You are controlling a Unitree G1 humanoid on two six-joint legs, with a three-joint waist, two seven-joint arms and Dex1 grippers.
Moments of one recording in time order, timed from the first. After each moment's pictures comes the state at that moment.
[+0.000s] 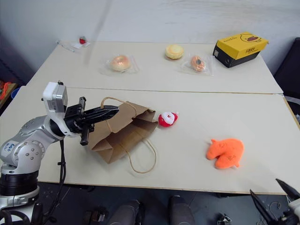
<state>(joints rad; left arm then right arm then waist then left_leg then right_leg) -0.39 0.63 0.21 -0.26 -0.86 0.62 -0.96 0.71 -0.37 -0.75 -0.16 0.36 -0.32 0.99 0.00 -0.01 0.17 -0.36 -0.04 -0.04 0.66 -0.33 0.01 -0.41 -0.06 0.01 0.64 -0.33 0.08</state>
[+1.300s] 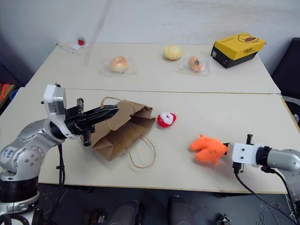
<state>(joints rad) -0.35 0.61 0.23 -0.34 -0.86 0.61 -0.86 -0.02 -0.99 -0.12 0.14 0.04 -0.43 1.00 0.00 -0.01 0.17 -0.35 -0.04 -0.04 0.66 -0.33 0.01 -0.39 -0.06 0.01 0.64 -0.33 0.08</state>
